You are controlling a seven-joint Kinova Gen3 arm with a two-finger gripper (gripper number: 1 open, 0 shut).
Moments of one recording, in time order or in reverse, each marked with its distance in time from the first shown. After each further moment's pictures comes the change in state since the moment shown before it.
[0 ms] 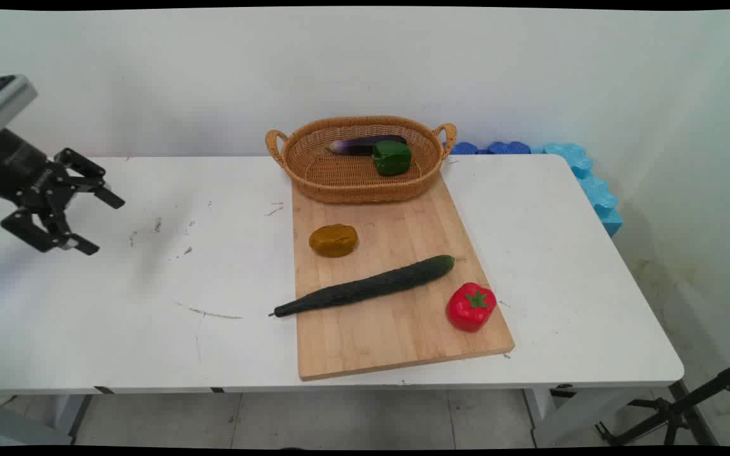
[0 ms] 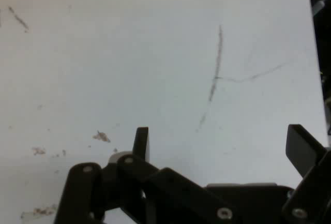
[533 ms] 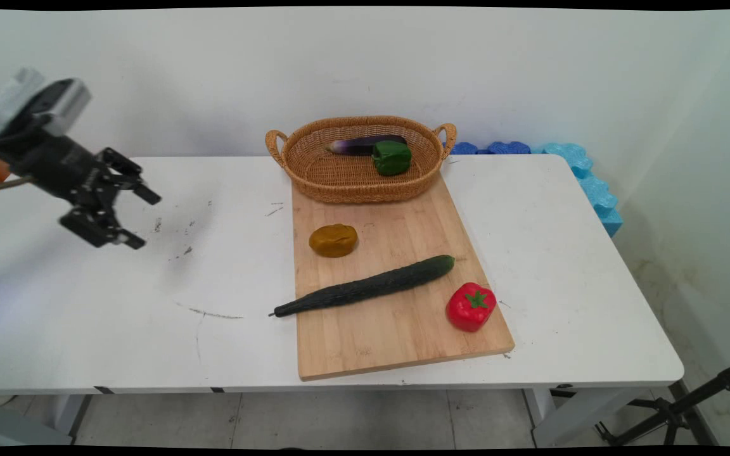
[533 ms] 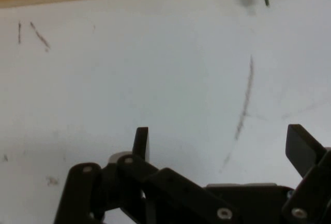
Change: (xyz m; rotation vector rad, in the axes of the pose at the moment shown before) arm 0.040 -0.009 0.037 0.050 -0.017 -0.054
